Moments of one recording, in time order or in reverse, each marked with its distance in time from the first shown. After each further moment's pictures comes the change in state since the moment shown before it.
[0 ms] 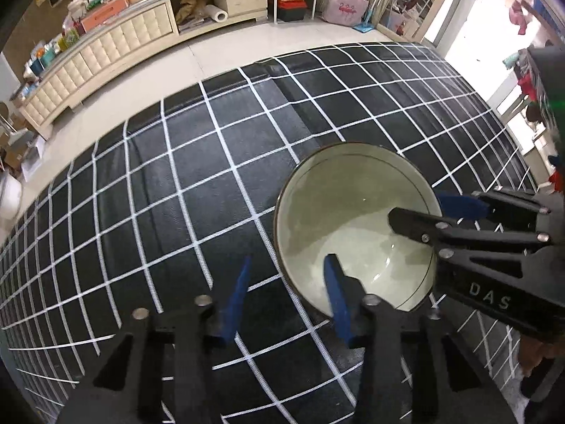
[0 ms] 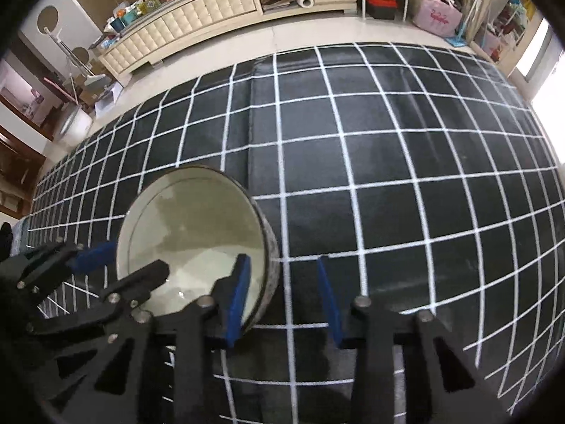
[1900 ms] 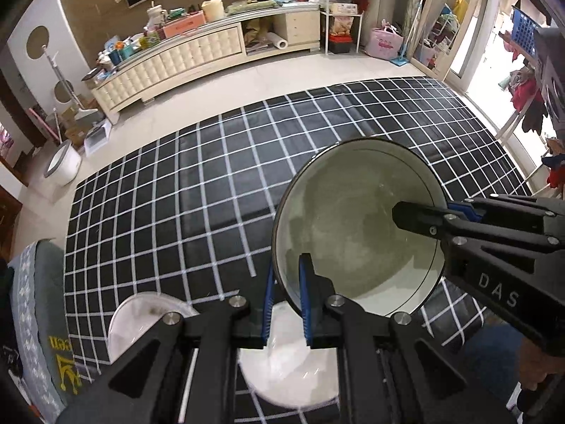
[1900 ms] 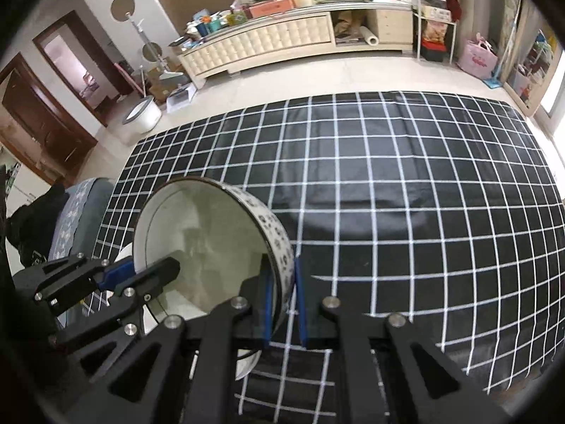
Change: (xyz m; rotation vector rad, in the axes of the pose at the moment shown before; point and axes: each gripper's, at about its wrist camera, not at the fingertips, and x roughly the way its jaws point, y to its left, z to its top) left arm -0.199 0.048 -0.177 -0.094 -0.130 0.171; right arm -0.119 0.156 -0.119 -0.134 -0.122 0.132
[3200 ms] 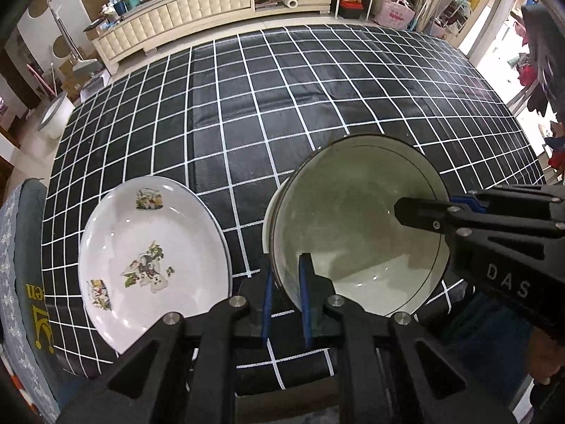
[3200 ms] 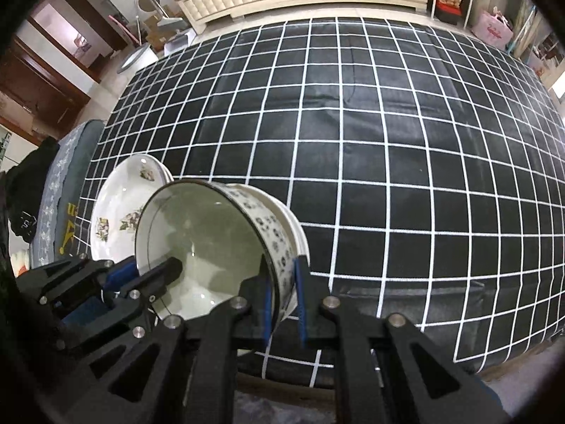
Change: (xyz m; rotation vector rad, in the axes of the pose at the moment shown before) left arm 0.036 0.035 -0.107 -0.065 0.153 -0.046; right arm 0.057 0.042 -0.068 -0.018 0.209 -0.029
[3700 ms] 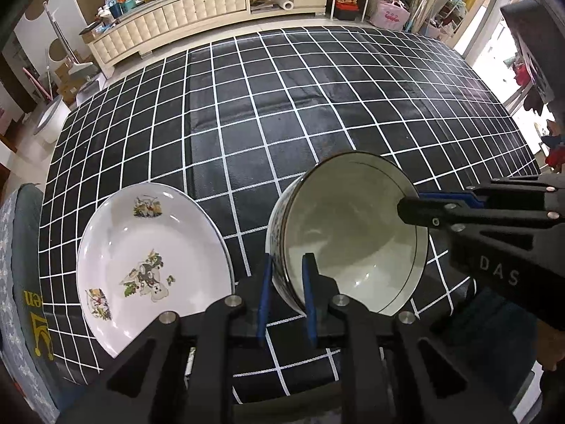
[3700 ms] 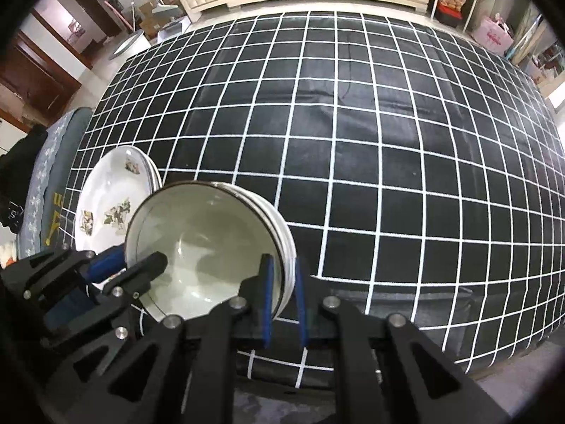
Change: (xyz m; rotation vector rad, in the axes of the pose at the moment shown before) left arm 0.004 0.002 0.005 0.007 -0.016 -0.011; right arm 0.006 0.002 0.006 -0.033 0.033 -0.066
